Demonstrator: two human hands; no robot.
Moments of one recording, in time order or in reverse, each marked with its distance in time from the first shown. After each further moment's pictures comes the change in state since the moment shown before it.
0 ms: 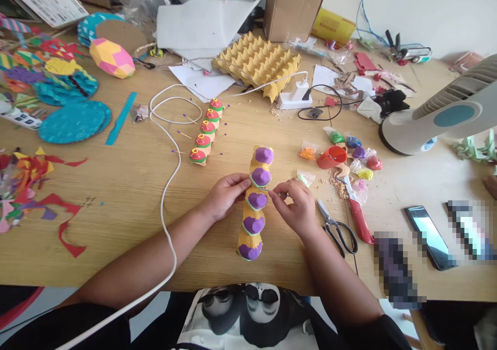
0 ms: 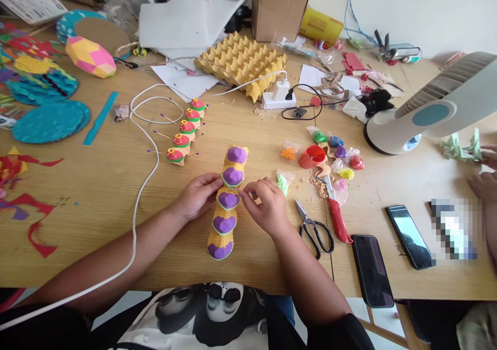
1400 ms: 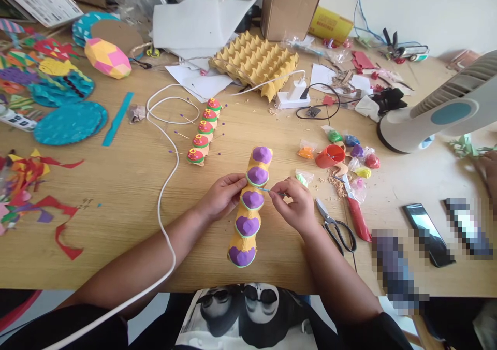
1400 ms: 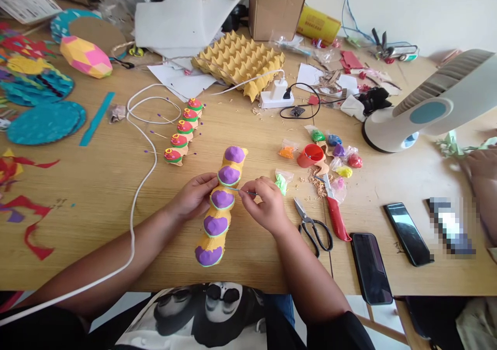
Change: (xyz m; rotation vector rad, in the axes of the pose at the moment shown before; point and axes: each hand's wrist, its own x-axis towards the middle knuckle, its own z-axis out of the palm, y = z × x) left_hand -0.001 0.004 -0.002 -0.069 -0.061 -0.045; right_hand 0.001 0.002 -0.001 0.146 0.024 -0.027
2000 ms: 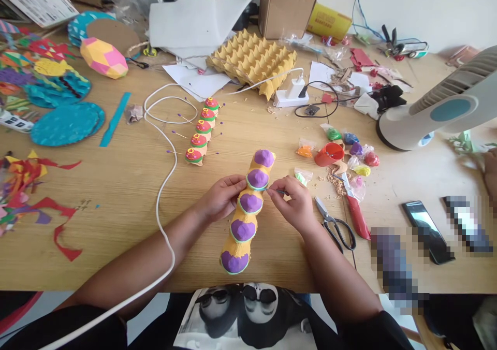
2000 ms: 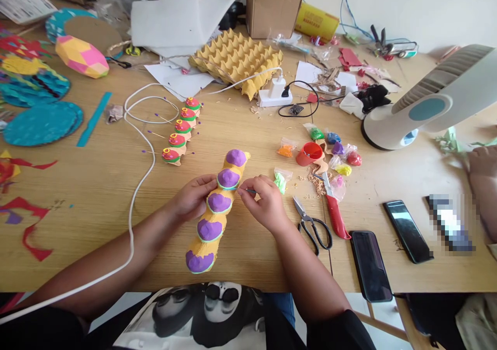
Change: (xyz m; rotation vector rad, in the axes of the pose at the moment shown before) left_hand -0.005 0.004 0.003 -0.032 -0.061 -0.065; right_hand 0.001 0.000 0.000 0.018 -0.027 0.093
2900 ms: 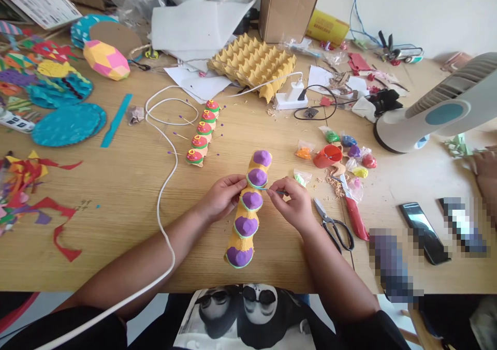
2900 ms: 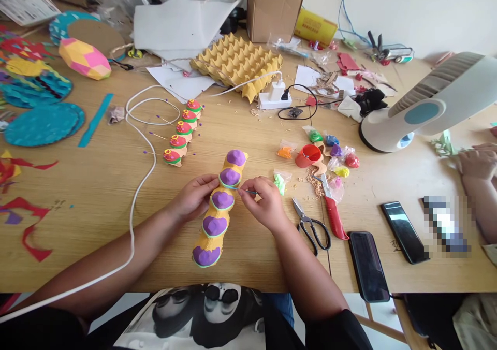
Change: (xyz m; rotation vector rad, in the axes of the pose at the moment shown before) left_hand 0.004 -0.003 0.001 0.022 0.065 0.042; right_hand 0.000 0.001 -0.001 0.027 -0.020 0.053
